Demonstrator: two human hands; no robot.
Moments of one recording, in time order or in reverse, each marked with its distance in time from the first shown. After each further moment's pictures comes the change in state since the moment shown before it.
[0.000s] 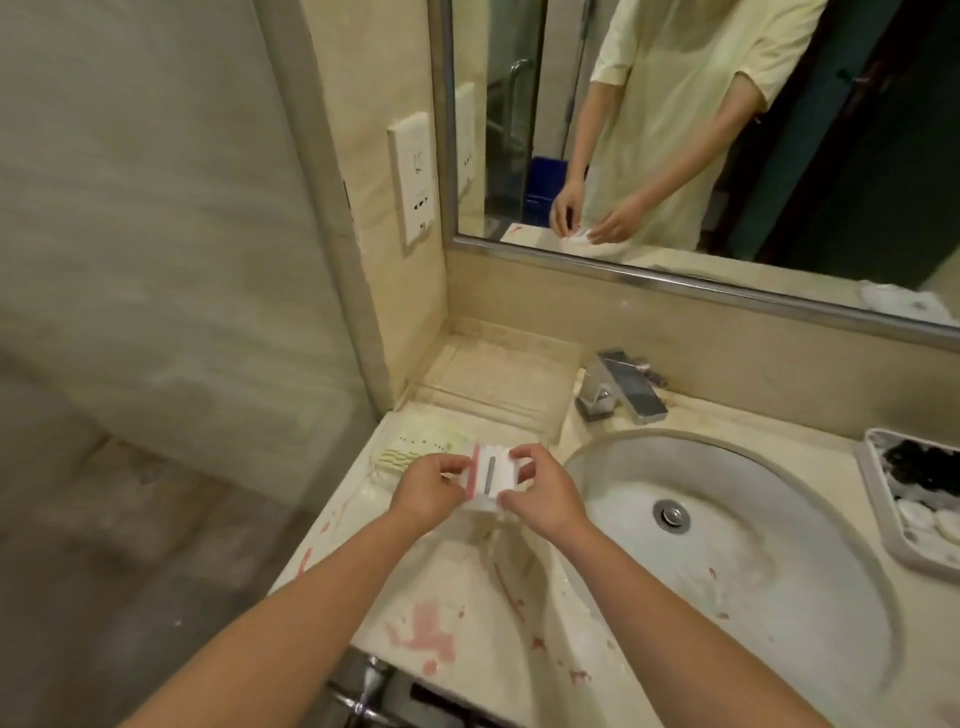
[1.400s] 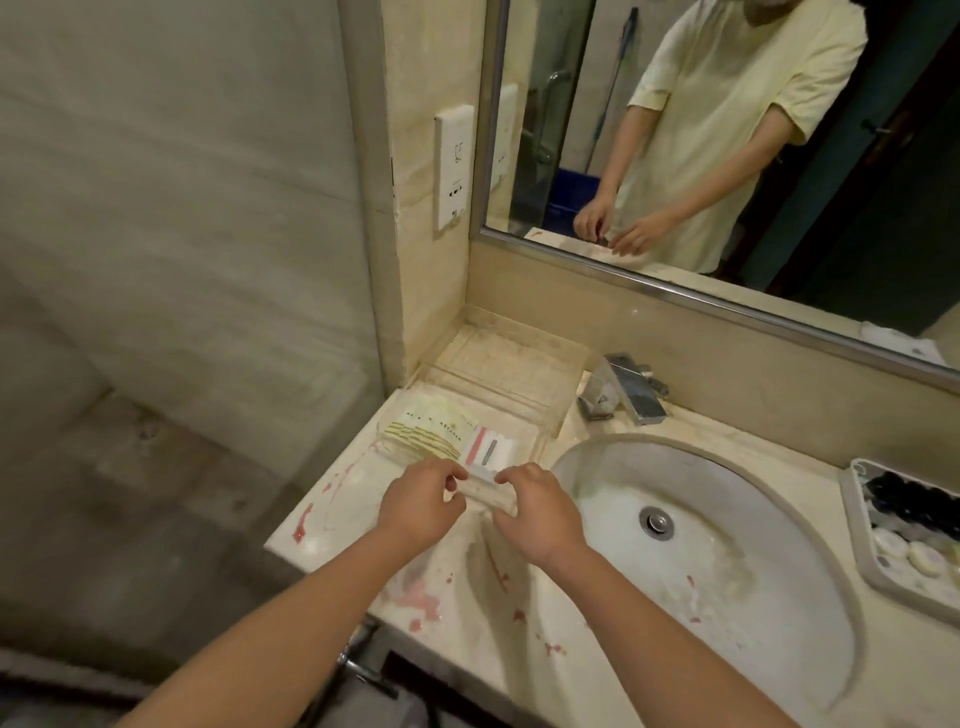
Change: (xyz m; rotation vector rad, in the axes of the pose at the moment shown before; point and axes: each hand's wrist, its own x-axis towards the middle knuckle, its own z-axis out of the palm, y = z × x) left_hand -0.049 -0.030 0.005 0.424 0.096 0.215; right_hand -0.040 0.009 0.004 -0.599 -0.073 -0.258
